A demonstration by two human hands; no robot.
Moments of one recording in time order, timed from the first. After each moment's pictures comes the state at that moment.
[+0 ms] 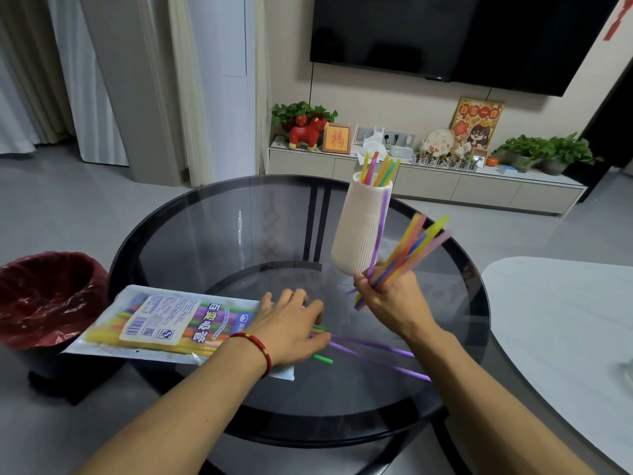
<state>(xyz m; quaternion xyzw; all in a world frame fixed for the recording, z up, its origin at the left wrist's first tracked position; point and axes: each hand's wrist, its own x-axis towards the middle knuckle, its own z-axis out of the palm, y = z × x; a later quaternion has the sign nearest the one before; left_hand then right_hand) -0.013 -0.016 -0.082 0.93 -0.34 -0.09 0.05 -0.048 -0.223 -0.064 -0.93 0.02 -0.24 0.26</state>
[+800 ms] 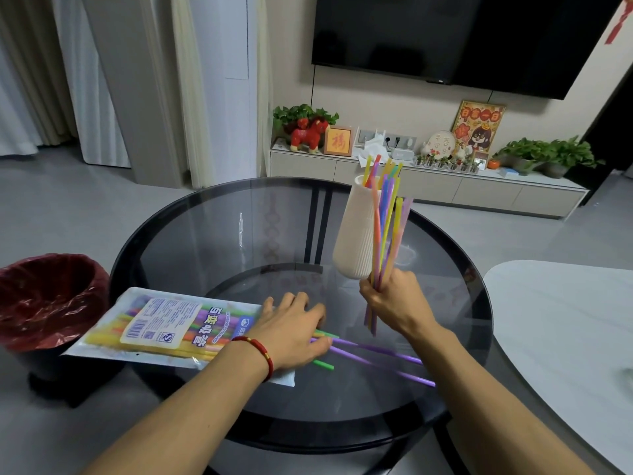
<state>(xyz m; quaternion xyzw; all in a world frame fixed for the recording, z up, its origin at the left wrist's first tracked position) -0.013 -0.017 -0.079 0.93 -0.35 -0.10 0.04 -0.034 -0.234 -0.069 -0.95 0.09 -0.17 0.26</state>
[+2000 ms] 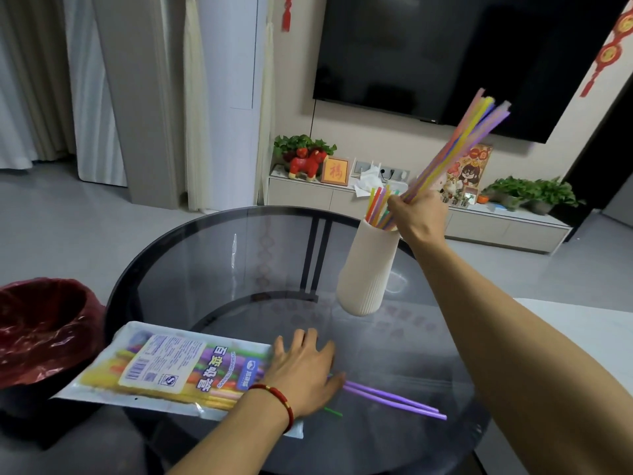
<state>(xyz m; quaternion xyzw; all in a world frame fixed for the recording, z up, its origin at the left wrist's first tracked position) -0.009 -0.029 -0.095 0.94 -0.32 -0.06 0.09 0.074 -0.248 0.077 -0.83 0.22 -0.35 0.38</state>
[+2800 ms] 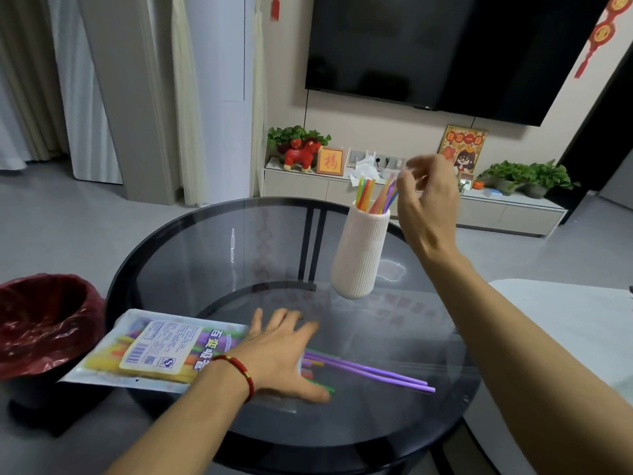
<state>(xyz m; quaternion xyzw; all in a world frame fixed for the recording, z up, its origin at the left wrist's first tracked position) -0.003 0.009 -0.078 0.92 -0.38 -0.11 0.06 0.007 -0.230 0.082 -0.82 0.05 -0.49 0.29</state>
